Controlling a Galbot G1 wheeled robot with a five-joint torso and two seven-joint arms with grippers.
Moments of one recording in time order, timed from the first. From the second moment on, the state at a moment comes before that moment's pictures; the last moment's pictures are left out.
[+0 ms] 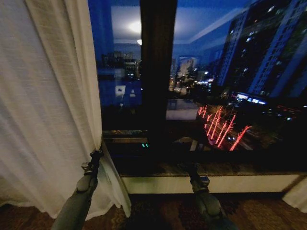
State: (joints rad) left arm 0.94 -1.19 -0.49 -1.38 -0.45 -0.23 -0.01; right arm -1.25 1.23 0.43 1.75 0.29 0.08 0.11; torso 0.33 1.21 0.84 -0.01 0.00
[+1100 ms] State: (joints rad) left arm 0.95 -1.18 -0.50 -1.39 -0.46 -0.25 -0.01; right arm -1.25 1.23 0.43 1.75 0.29 0.08 0.11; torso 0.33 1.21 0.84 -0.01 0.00
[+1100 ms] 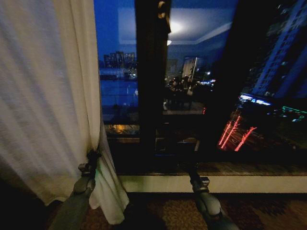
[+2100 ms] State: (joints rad) left arm 0.96 -1.17 -0.51 -1.40 -0.47 -0.26 -0.01; right arm -1.25 1.23 0.43 1.75 0.29 0.08 0.11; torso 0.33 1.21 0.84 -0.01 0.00
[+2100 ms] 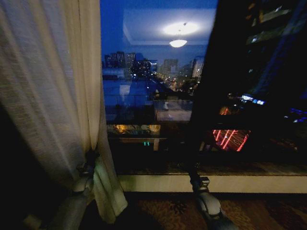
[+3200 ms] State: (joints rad) left arm 0.88 -1.03 -0.64 -1.17 -0.61 -0.25 -0.08; right arm -1.25 1.23 0.43 1.75 0.29 0.08 0.11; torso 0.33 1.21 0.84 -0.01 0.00
